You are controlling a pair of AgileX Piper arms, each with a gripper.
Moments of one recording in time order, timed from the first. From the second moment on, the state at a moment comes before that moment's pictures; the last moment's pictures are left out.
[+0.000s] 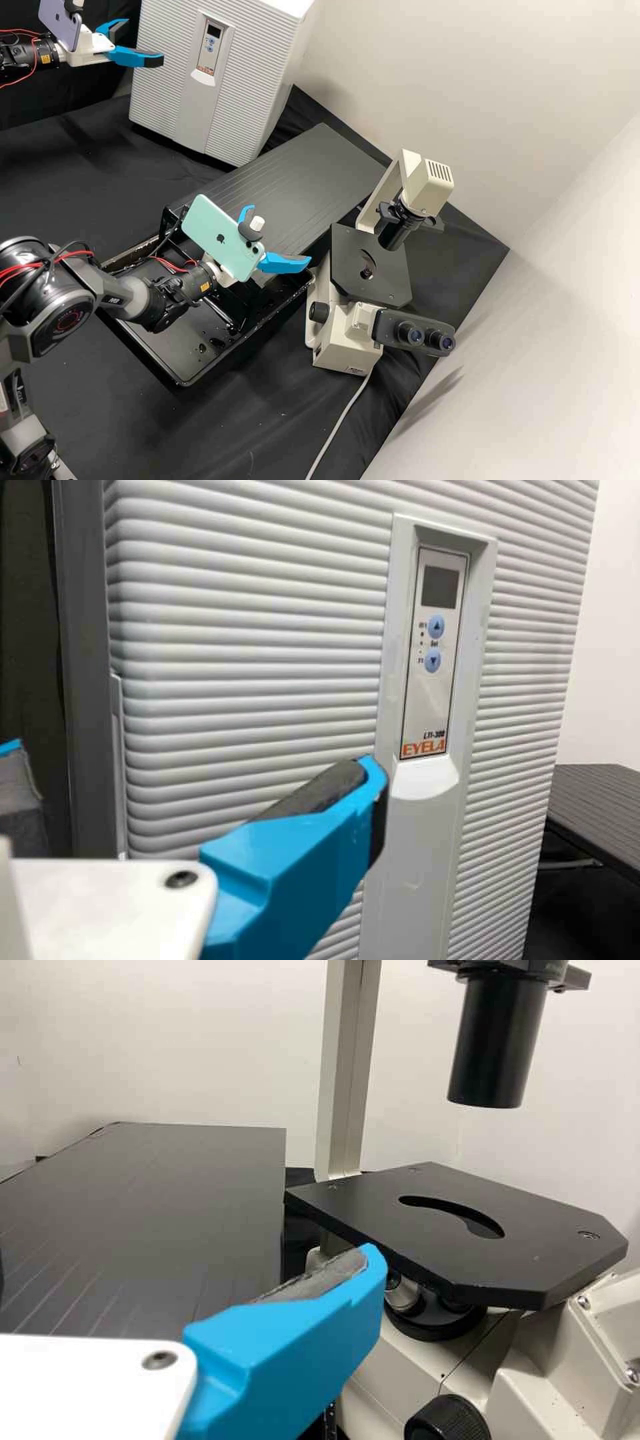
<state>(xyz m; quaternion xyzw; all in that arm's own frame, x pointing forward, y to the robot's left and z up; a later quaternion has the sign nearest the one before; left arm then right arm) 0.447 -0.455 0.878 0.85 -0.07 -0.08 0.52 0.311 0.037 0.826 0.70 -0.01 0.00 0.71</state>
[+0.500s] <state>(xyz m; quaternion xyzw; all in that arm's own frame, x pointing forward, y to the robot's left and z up) 0.452 -0.462 0.866 0.84 -0.07 -0.10 0.53 0.311 0.037 0.826 0.70 -0.01 0.00 0.71</state>
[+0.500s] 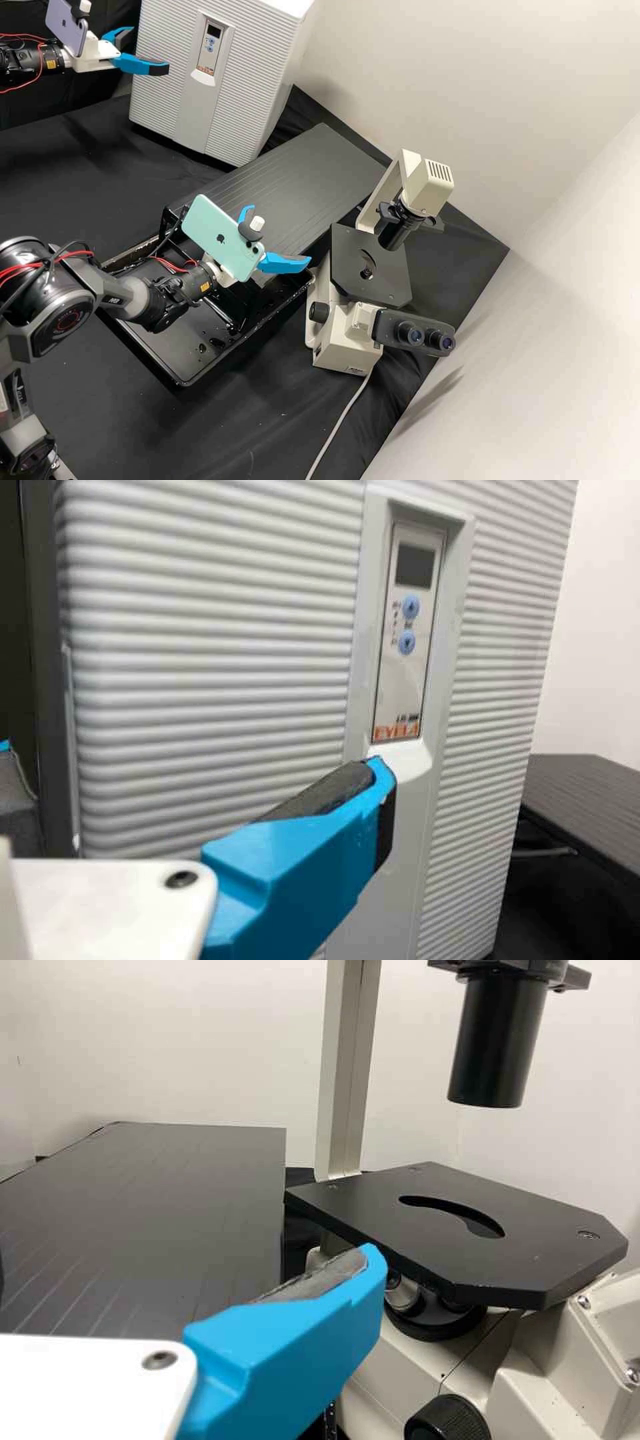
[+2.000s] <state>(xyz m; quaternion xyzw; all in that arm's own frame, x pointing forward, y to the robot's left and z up) 0.454 -0.468 0.865 0.84 -0.07 -0.12 0.52 0.311 0.037 0.826 0.70 -0.01 0.00 0.71</state>
